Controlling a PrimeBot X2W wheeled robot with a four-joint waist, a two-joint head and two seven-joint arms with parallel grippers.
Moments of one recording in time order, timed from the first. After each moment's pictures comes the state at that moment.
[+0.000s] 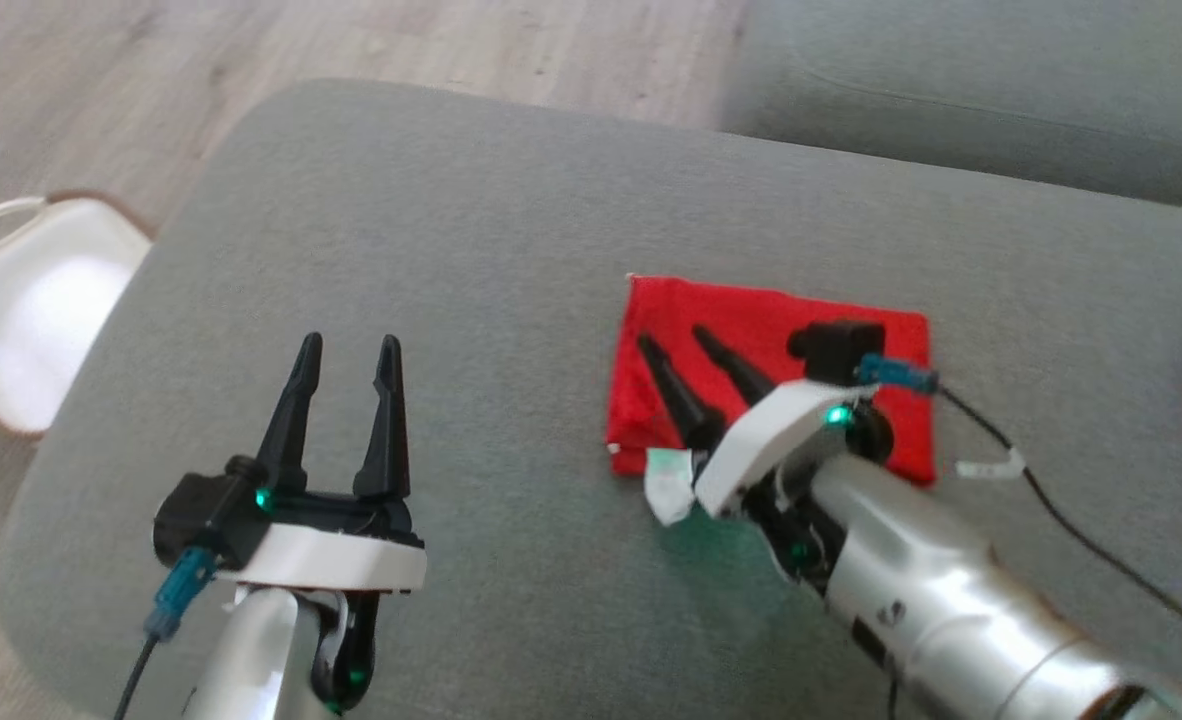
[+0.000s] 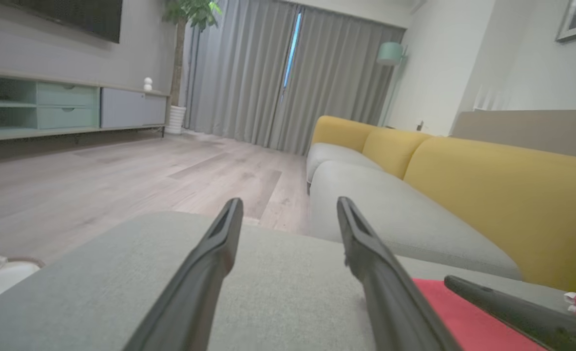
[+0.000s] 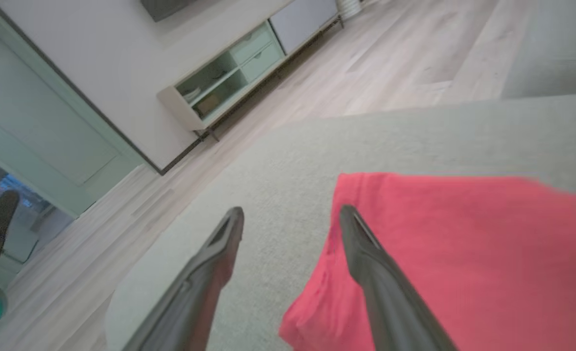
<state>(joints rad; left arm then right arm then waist) -0.20 0.06 -0.19 0.27 -0.32 -0.13 -0.26 -0.66 -0.06 0.96 0.89 1.06 0.12 -0.22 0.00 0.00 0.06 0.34</state>
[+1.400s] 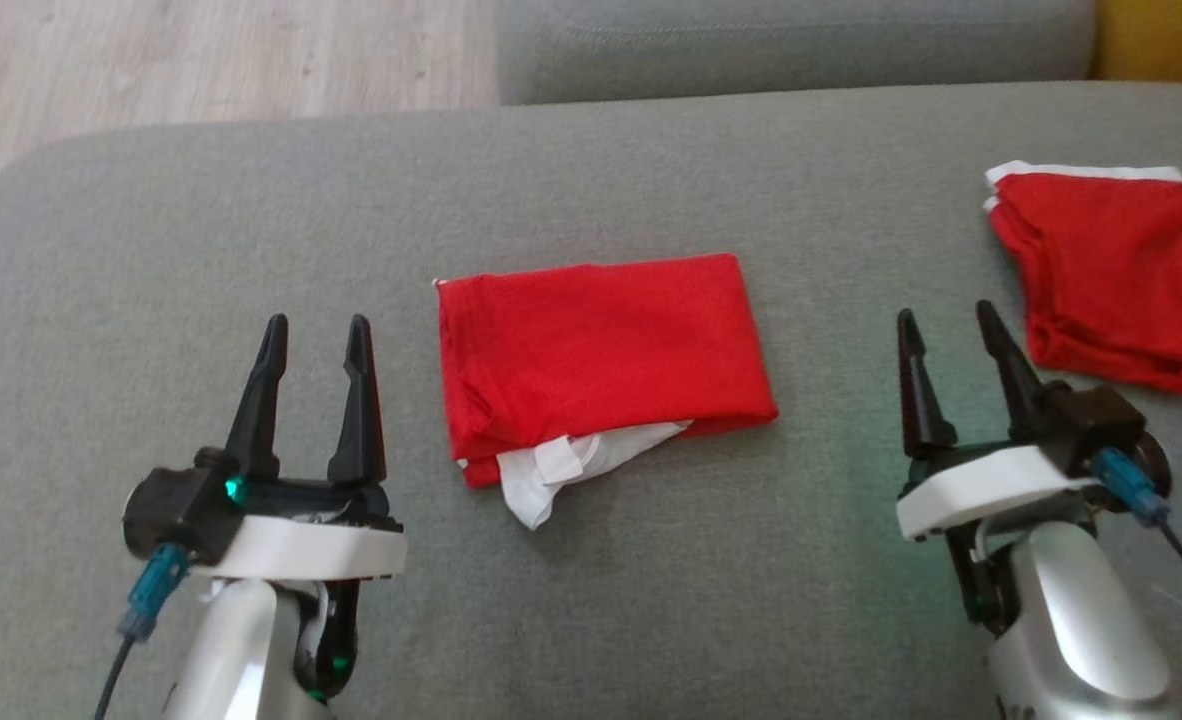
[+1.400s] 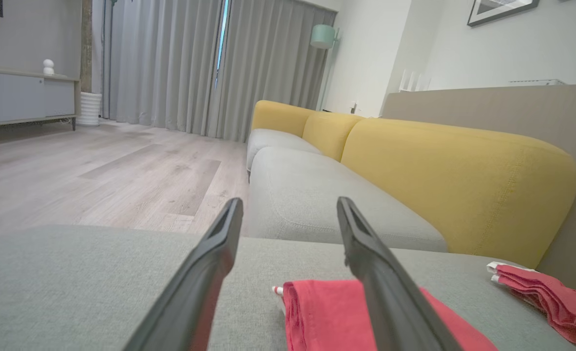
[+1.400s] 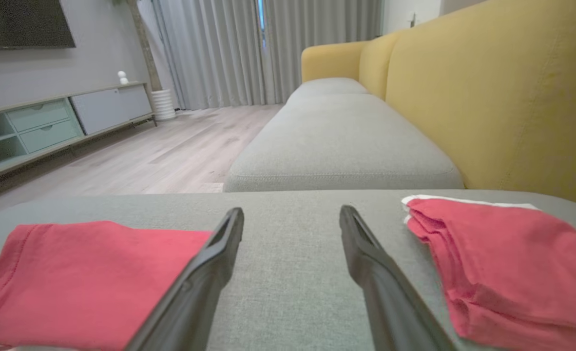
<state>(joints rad) -0.20 0.05 -0.14 0.22 -0.29 -0.13 -0.26 -0.26 -0.05 0.05 0.44 0.10 0.12 -0.25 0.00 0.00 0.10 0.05</state>
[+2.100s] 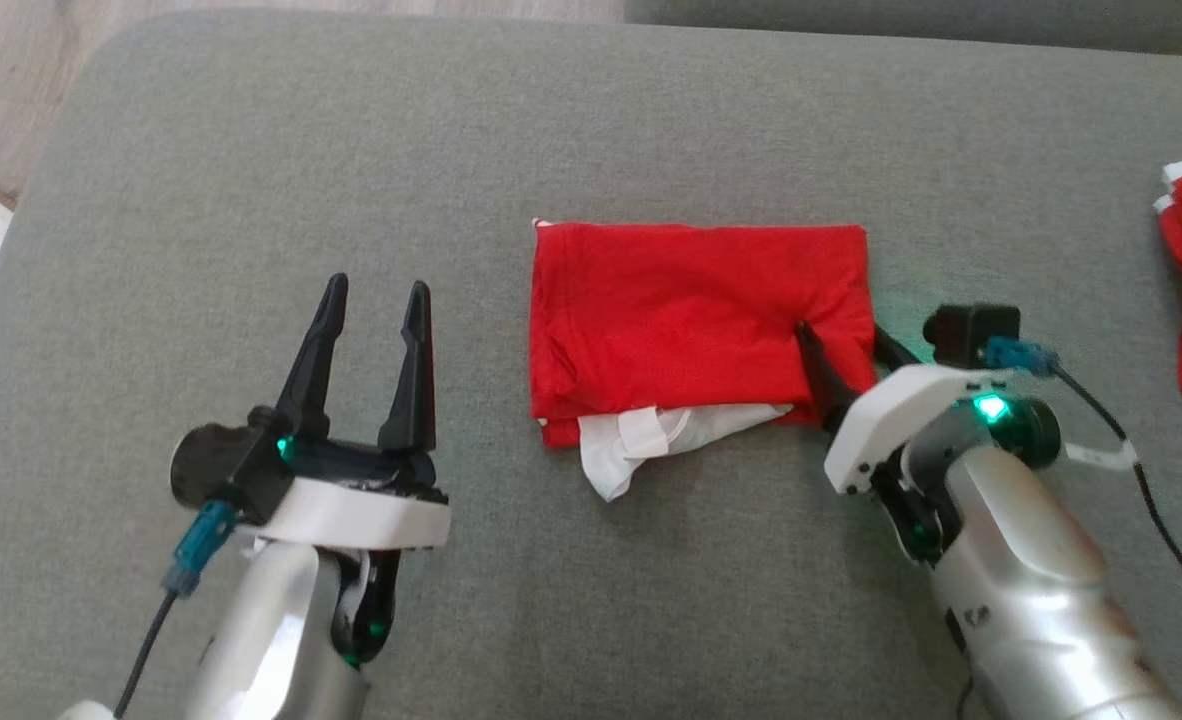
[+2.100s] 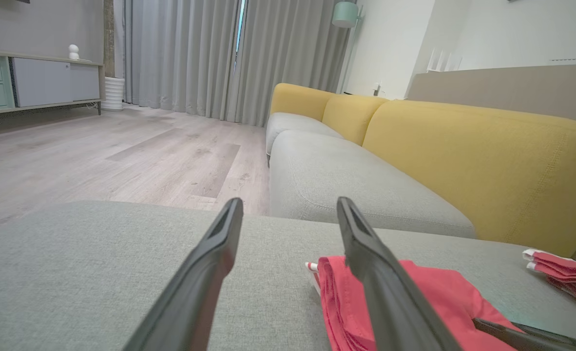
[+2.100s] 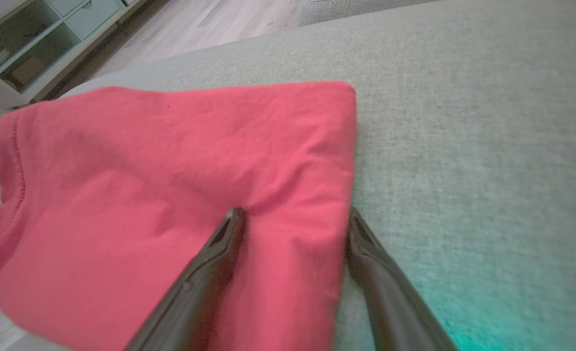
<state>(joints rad) -0.27 0.05 -0.23 0.24 -0.30 -0.13 -0.26 -0.53 -0.06 0.26 0.83 0.38 0.12 0.02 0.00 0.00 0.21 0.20</state>
